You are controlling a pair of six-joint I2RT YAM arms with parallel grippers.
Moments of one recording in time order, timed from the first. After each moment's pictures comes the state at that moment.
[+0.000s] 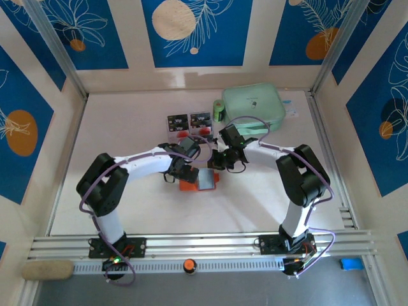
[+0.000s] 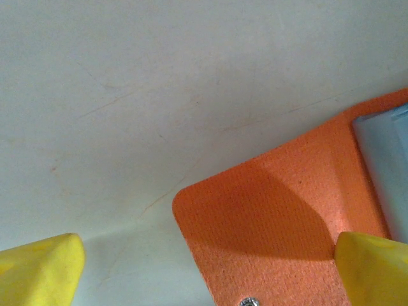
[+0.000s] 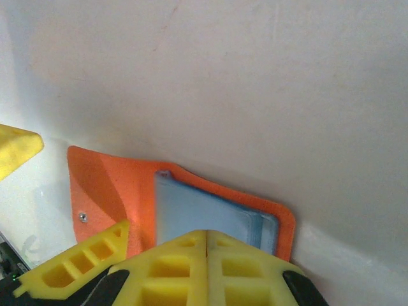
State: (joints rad) left arm -0.74 1.77 1.13 -0.69 -0.18 -0.39; right arm 0.54 1.80 1.05 -0.34 -0.46 0.58
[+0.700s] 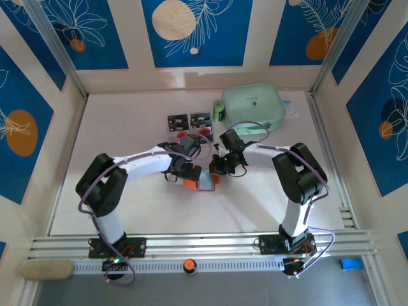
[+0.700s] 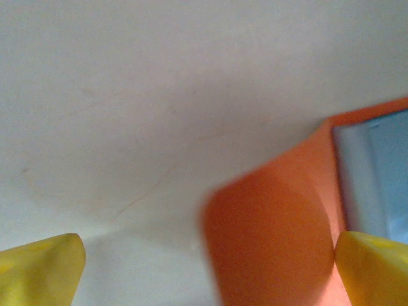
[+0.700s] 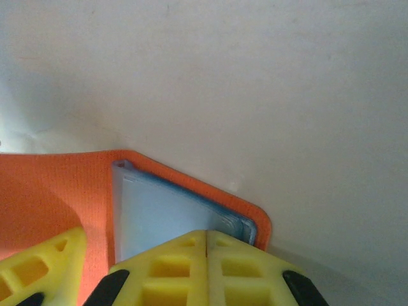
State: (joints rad) left arm -0.74 1.76 1.11 -0.65 -0.13 -0.45; right arm 0.54 1.82 1.00 -0.32 -0.47 0.57
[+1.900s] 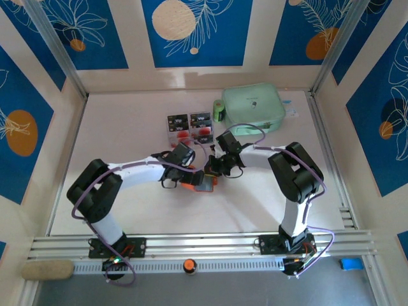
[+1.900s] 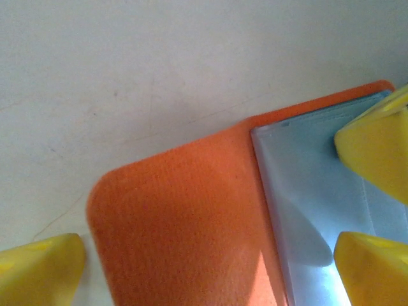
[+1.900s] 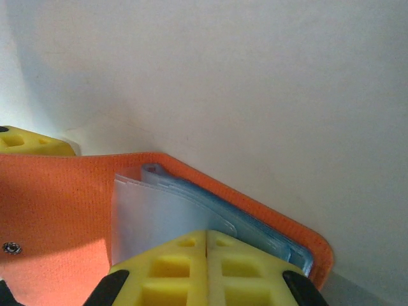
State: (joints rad) left arm -0.74 1.68 0.92 -0.37 0.01 -0.44; right arm 0.58 1.85 0.99 -0.25 -0.53 0.66
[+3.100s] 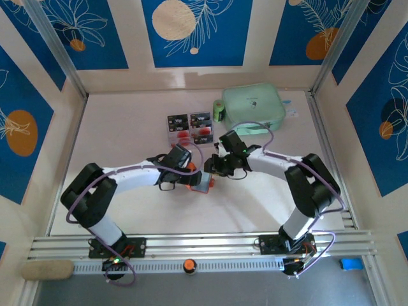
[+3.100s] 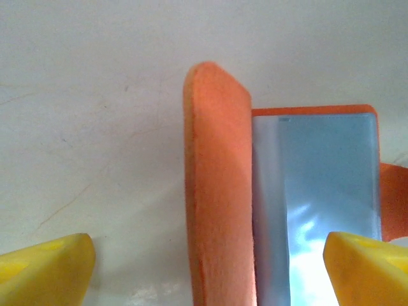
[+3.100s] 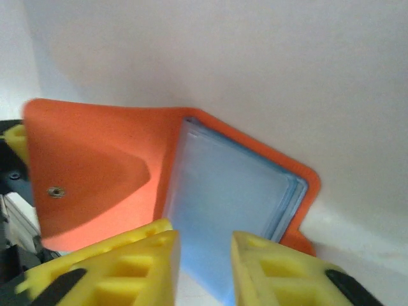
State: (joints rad) left arm -0.73 1.61 0.85 -0.29 0.01 -0.47; right arm 0.61 1.64 0.94 -0.32 -0.42 0.72
